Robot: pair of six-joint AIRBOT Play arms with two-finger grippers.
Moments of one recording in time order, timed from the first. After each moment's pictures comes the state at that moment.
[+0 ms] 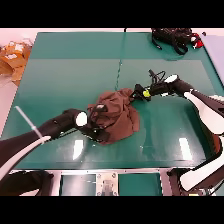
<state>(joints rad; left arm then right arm) -0.71 -1.30 0.82 1.16 -0.93 -1.68 0.03 -1.79 1.28 -0.66 0.99 1.32</state>
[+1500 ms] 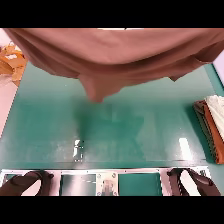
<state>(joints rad) -0.12 -0.93 2.07 1.55 -1.32 -1.46 -0.39 -0.72 1.61 -0.74 1.19 1.31</state>
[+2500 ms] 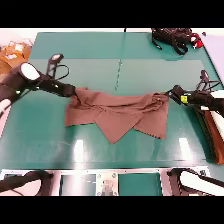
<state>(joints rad) -0.12 -1.36 1.14 1.12 -1.01 -1.27 -0.32 -1.28 0.85 -0.73 0.75 1.22</state>
